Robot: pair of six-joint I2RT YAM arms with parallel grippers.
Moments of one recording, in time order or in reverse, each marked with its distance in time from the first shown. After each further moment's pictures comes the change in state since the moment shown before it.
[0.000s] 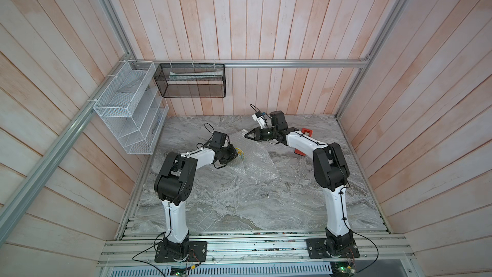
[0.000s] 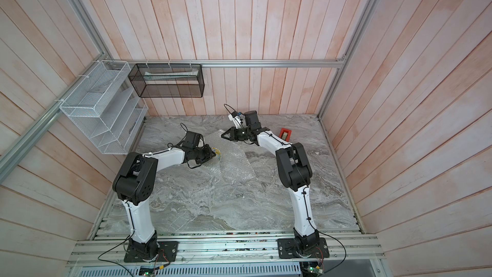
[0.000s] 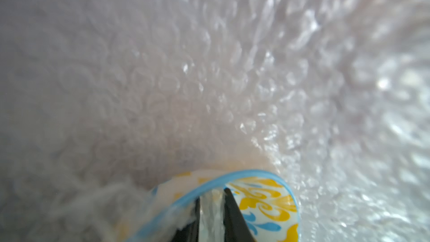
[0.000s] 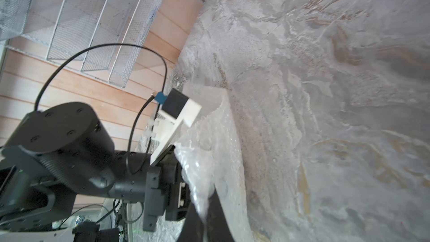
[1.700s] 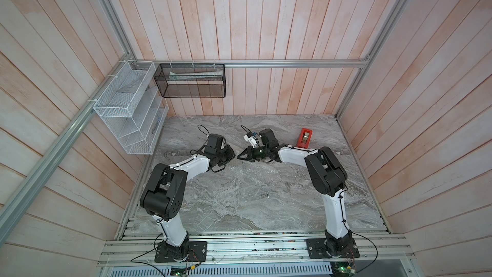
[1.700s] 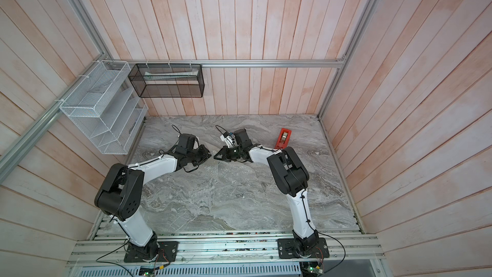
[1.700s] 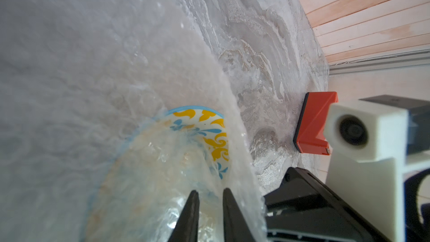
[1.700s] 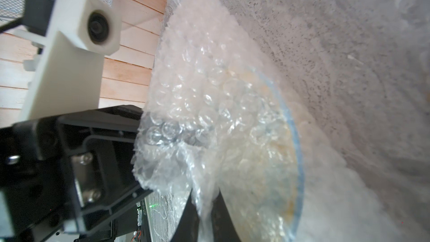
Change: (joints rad) left arm -0.004 -0.224 -0.181 0.097 -0.054 -0.105; right arm 0.133 -0.016 -0.219 0.083 0.064 0.118
